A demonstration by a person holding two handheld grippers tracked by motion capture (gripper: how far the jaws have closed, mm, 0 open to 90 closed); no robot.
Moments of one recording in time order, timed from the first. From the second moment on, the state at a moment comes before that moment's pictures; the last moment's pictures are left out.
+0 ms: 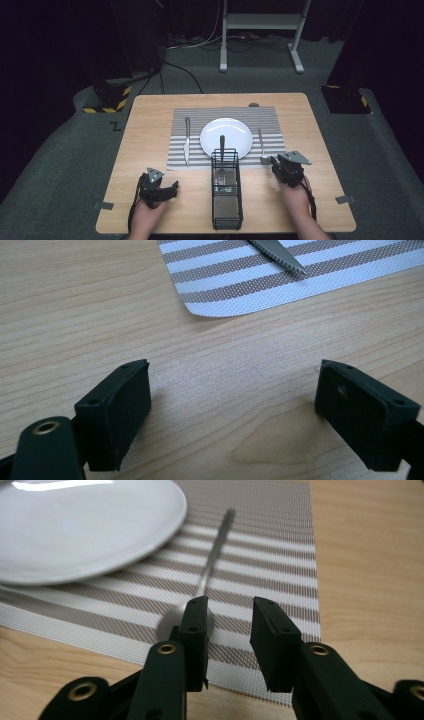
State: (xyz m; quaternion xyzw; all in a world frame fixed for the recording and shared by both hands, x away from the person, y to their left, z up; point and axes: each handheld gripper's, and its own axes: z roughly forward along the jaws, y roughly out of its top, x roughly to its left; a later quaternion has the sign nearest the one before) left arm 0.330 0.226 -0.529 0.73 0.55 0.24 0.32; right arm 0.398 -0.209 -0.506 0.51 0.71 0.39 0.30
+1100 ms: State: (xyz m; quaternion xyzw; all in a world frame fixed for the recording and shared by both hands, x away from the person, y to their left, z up) left arm 0.330 0.226 -0.529 0.73 0.55 0.24 0.32; right arm 0.361 -0.100 -0.394 0.35 0.67 0.59 0.28
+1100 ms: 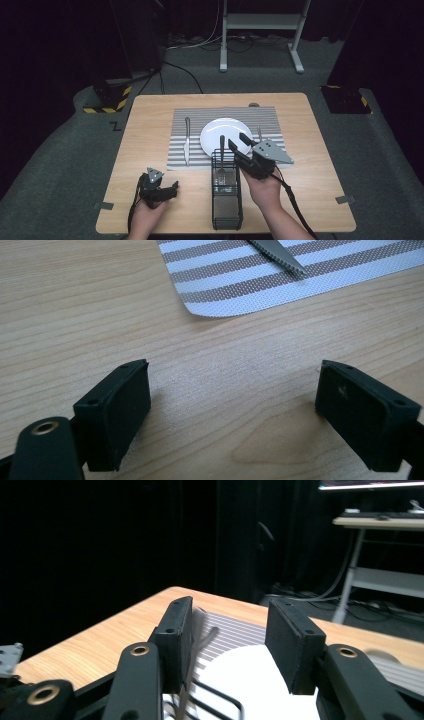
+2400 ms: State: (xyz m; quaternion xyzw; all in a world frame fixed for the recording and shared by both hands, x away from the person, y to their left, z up) left arm 0.330 0.226 -0.529 0.74 0.55 0.24 0.32; right arm 0.383 -0.077 -0.411 0.34 0.70 0.57 0.24
